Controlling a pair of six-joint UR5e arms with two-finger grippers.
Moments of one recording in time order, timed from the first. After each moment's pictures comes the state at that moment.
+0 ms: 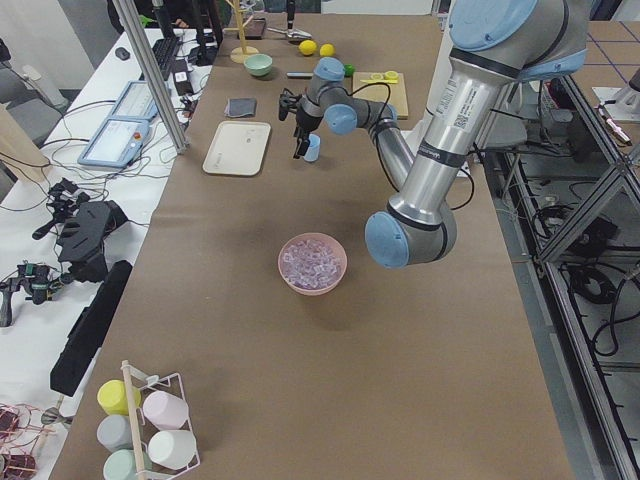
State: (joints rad) left arm -0.69 -2.00 -2.00 -1.63 -1.73 -1.20; right arm 1.21 -1.35 1.81 -1.46 2.31 0.52
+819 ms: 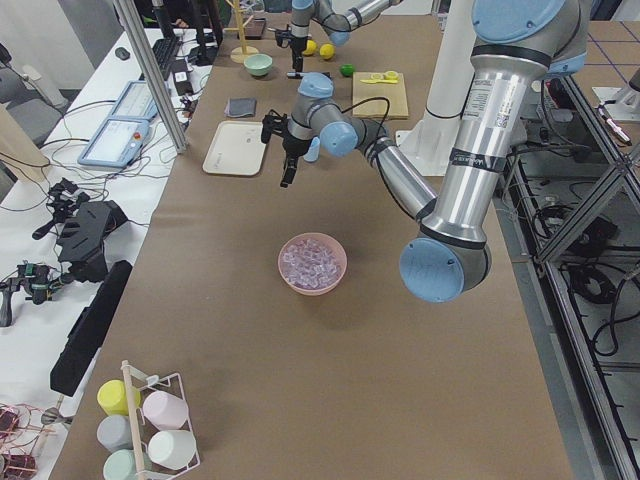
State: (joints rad) left arm -0.86 -1.82 -2.08 -1.63 -1.86 -0.99; right arm 0.92 -1.34 1.60 -1.10 2.09 0.71
